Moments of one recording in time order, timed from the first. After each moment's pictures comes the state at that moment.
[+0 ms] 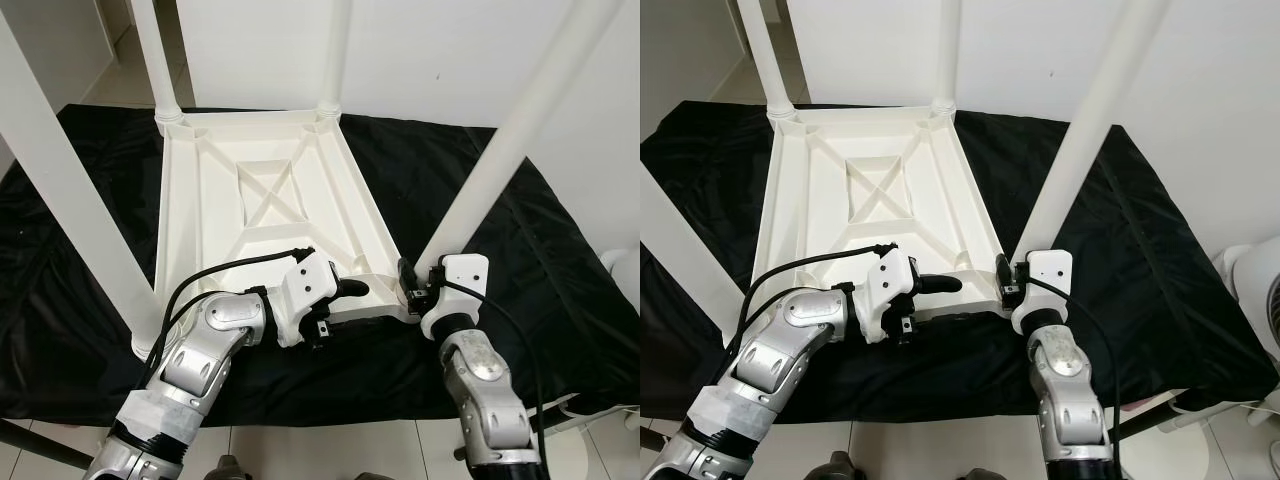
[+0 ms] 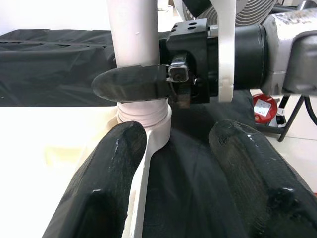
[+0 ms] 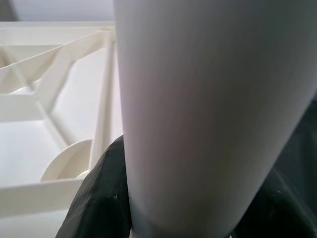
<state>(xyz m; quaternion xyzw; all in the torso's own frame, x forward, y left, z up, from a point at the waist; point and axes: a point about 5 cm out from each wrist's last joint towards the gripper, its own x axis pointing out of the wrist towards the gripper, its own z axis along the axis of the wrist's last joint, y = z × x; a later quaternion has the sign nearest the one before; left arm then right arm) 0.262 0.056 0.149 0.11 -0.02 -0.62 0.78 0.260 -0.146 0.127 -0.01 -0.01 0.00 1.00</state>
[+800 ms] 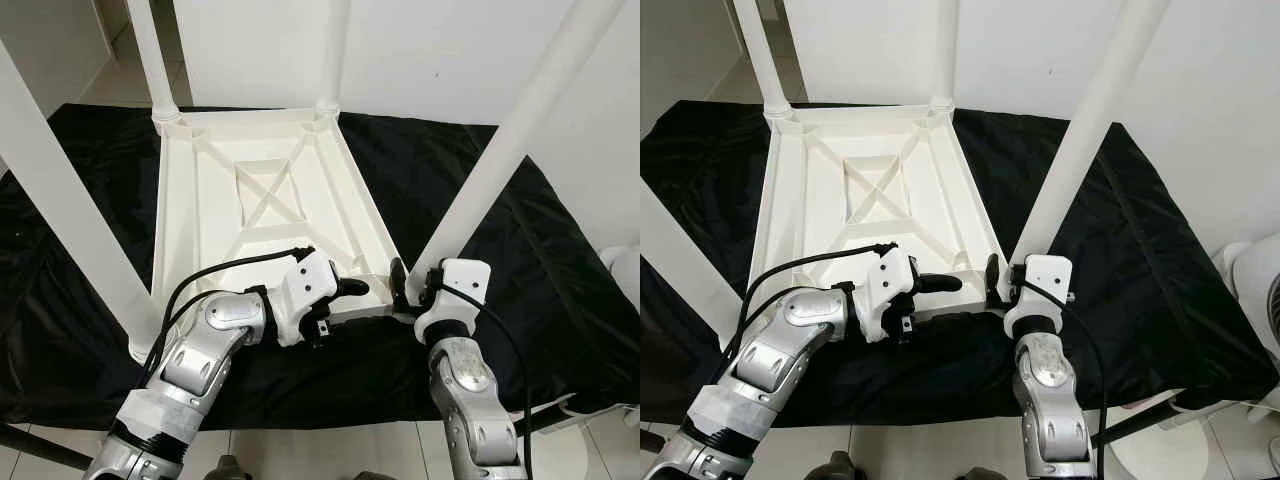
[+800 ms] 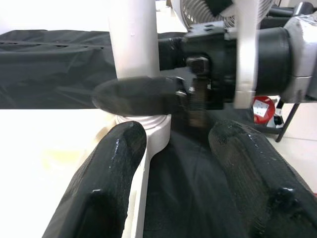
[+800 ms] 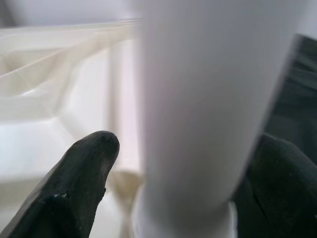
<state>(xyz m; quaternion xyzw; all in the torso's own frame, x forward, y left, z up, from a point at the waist) 0.262 0.054 0.150 0.11 -0.02 -0.62 0.78 0.244 -0.148 0.129 0.01 -0.01 0.03 1.00</state>
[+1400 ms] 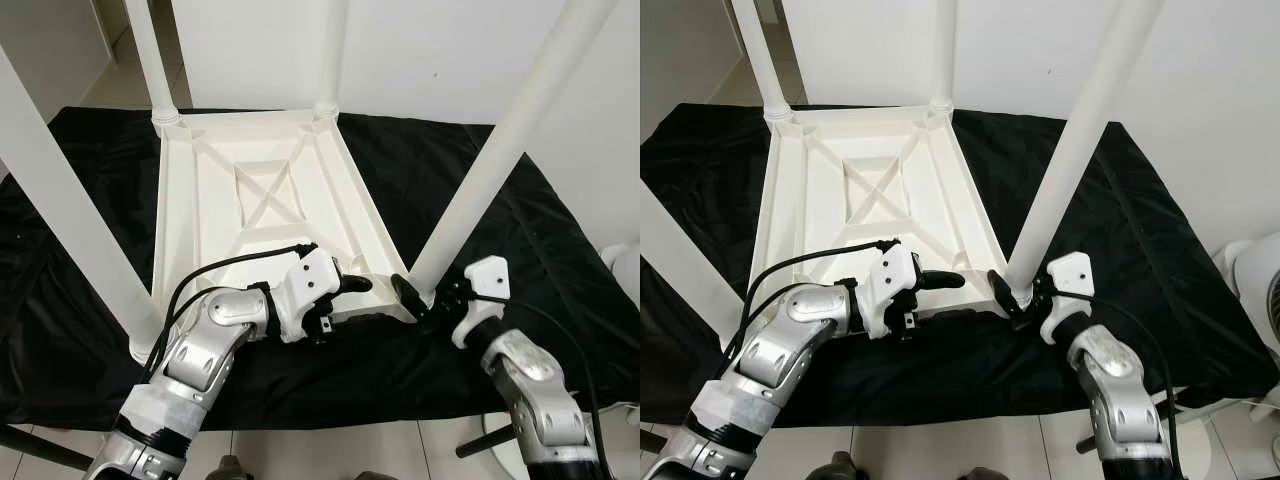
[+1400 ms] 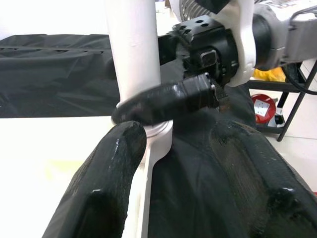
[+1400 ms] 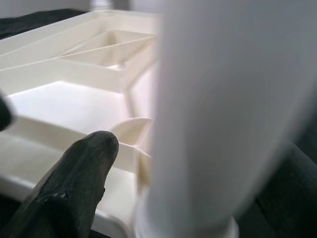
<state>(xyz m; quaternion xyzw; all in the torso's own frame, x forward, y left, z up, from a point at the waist) 0.266 0.051 0.154 0.11 -0.03 -0.62 0.77 0.265 -0.176 0.133 -0.06 -0.01 0.28 0.96</state>
